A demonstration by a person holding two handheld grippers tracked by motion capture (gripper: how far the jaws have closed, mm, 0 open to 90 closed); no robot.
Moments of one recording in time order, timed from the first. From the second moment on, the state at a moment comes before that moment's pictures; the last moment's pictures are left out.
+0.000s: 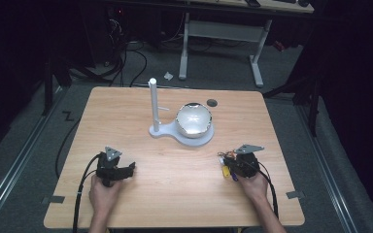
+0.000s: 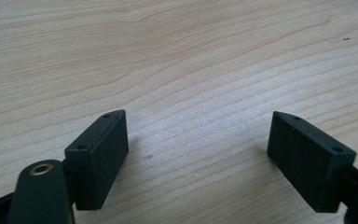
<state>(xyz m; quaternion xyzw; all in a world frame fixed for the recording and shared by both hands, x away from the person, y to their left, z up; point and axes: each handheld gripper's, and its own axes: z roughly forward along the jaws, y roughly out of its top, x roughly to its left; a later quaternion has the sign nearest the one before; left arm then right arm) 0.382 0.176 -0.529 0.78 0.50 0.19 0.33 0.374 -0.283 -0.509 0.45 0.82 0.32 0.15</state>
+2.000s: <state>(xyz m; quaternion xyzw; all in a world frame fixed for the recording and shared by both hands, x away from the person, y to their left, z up) 0.382 0.176 -0.529 0.78 0.50 0.19 0.33 0.361 -0.319 -0.414 0.43 0.77 0.42 0.21</state>
